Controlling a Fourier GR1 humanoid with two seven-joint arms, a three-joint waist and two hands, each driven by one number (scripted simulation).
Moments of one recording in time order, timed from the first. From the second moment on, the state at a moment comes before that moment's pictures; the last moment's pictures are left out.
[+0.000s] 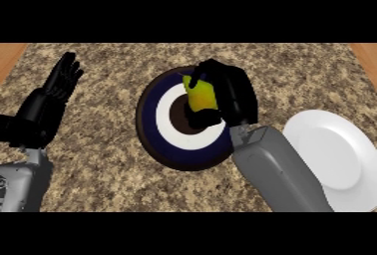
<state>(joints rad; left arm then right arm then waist) -0.28 0.28 0.07 -1.60 0.05 -0.06 0.11 -0.67 -0.06 0.37 -1.42 0.70 -0.21 0.48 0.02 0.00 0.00</state>
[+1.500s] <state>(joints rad) -0.27 0.27 0.09 -1.62 0.04 -0.08 0.12 -0.80 -0.03 0.26 -1.04 -0.03 -0.58 -0.02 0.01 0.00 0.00</state>
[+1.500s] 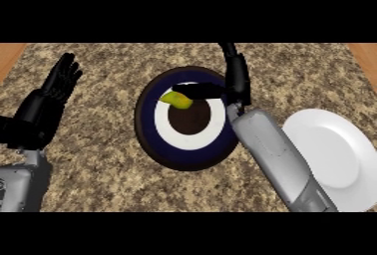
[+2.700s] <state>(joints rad) -0.28 0.24 0.11 -1.62 0.01 -0.09 0.13 -0.32 -0.38 -0.09 -1.15 -0.23 -0.03 -0.40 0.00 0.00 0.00</state>
